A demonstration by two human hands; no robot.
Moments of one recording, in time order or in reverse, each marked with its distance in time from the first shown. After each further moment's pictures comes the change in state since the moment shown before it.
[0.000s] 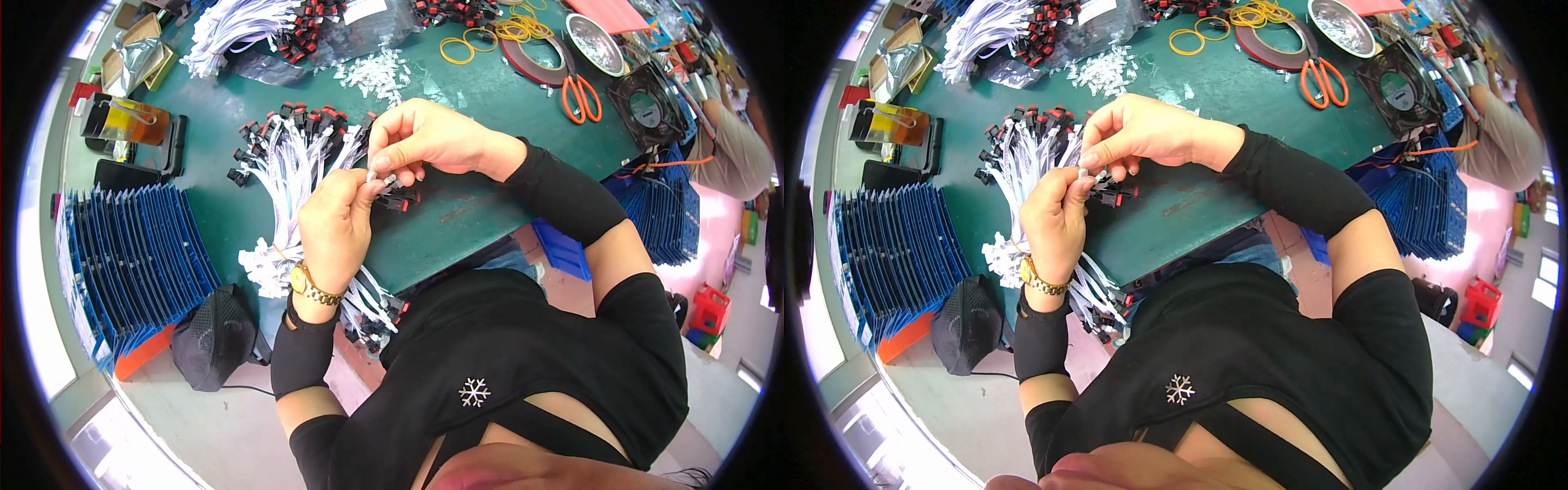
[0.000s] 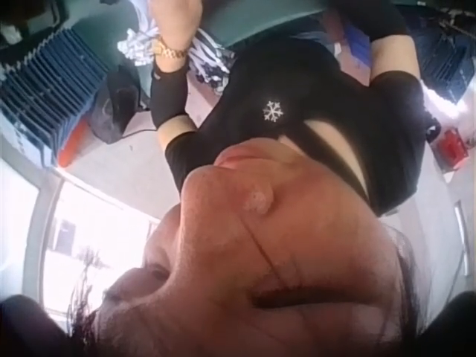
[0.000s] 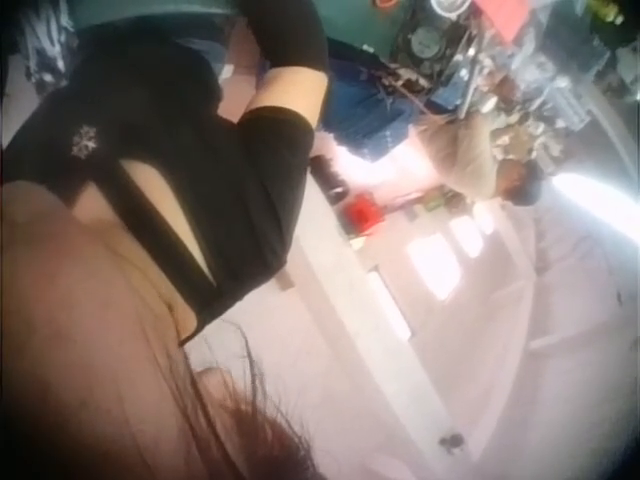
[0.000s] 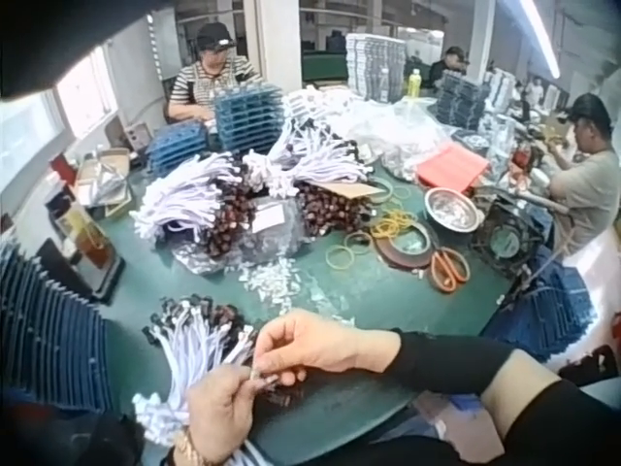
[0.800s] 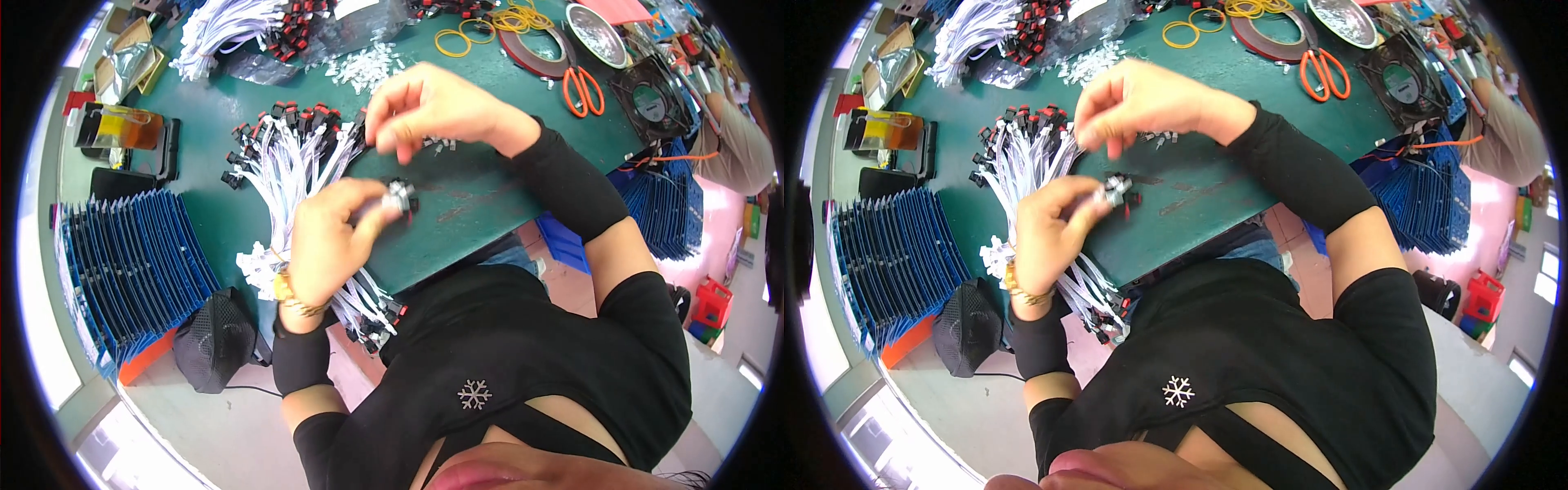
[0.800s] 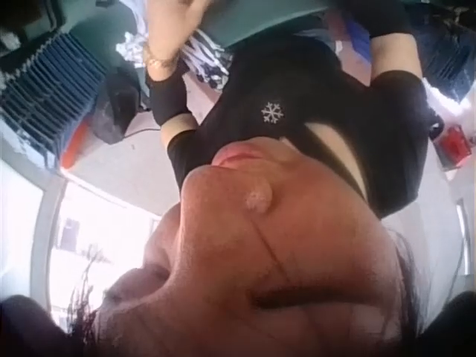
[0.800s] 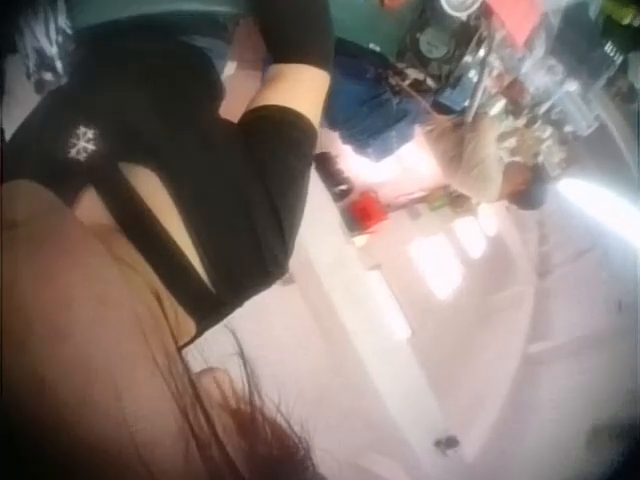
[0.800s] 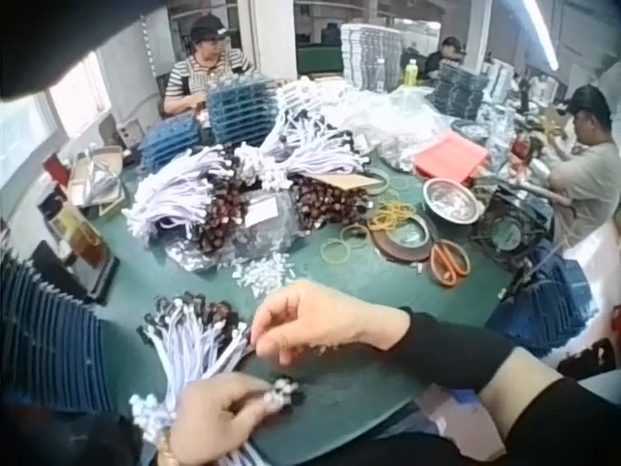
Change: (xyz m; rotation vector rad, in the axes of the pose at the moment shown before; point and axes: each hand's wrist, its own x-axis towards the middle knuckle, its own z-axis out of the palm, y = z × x) left_hand 0.007 0.014 -0.019 -0.071 -0.387 -0.222; right_hand -0.004 -0.026 -0.013 -0.275 0.047 -0.106
